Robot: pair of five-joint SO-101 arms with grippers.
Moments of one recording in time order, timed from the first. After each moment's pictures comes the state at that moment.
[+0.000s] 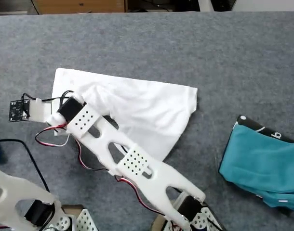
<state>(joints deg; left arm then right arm) -65.8 30.2 -23.6 68.2 -6.5 -57.0 77.8 -92.6 88.7 34.3</state>
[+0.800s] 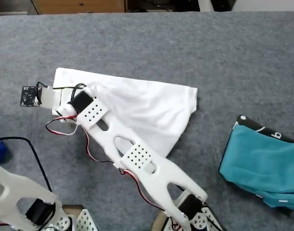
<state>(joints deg) -60.7 30.1 -20.0 69.8 -6.6 -51.8 80.9 -92.6 77.3 34.3</state>
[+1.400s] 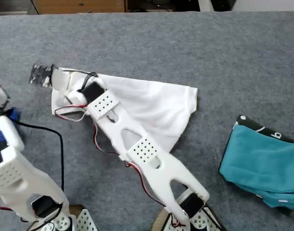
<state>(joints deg) -37.6 20.2 -12.9 80.4 -6.5 -45.6 80.7 -92.6 66.2 30.7</state>
